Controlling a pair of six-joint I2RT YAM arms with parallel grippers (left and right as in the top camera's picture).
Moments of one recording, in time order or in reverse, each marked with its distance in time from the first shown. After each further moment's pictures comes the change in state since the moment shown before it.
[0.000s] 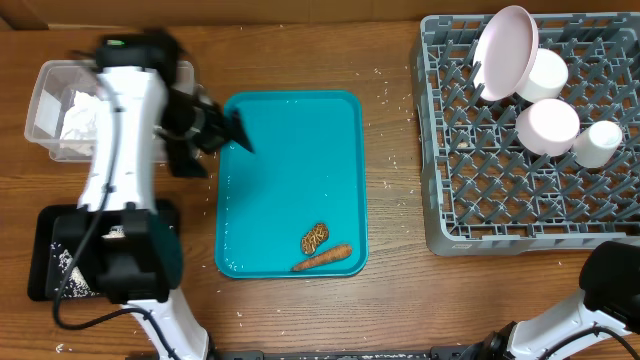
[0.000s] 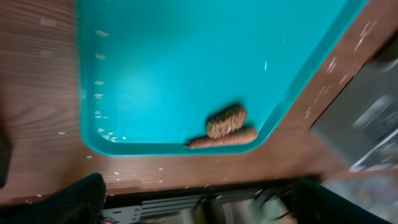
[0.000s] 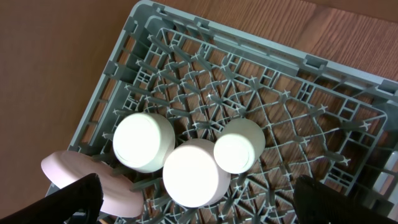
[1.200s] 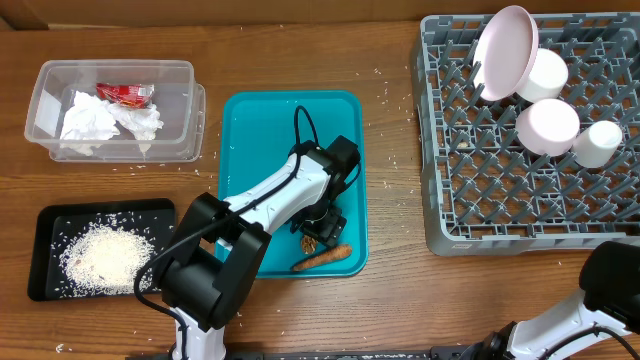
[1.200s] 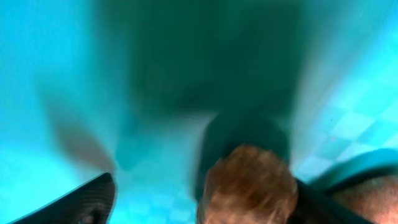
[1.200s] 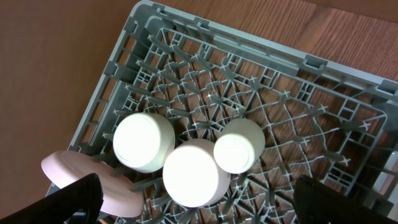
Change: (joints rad) left arm -0.612 0.000 -0.603 0.620 -0.406 0.139; right arm 0.000 0.000 0.000 0.000 0.000 0.000
